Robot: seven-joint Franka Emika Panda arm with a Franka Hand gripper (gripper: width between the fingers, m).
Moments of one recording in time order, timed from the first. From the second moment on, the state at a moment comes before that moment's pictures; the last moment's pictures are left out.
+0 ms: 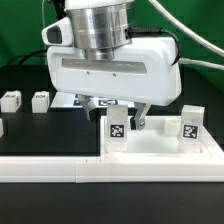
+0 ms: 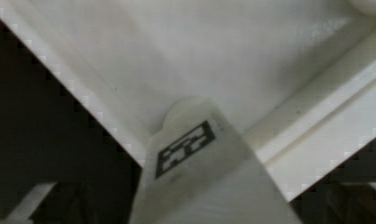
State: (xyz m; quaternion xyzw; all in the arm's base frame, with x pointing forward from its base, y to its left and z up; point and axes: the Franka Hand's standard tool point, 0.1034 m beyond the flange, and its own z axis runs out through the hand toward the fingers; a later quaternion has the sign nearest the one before) arm 0.623 -0.001 0.069 -0.95 0.31 0.02 0.06
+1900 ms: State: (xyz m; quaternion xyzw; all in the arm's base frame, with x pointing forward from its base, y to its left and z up) arm 0.620 0.000 0.061 -0.83 0.55 0.01 0.07
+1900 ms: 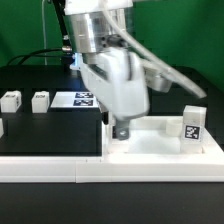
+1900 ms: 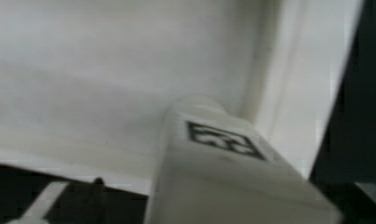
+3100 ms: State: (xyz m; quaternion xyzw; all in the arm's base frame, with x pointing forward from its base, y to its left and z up) arm 0.625 0.006 0.069 -0.97 0.24 -0.01 0.05
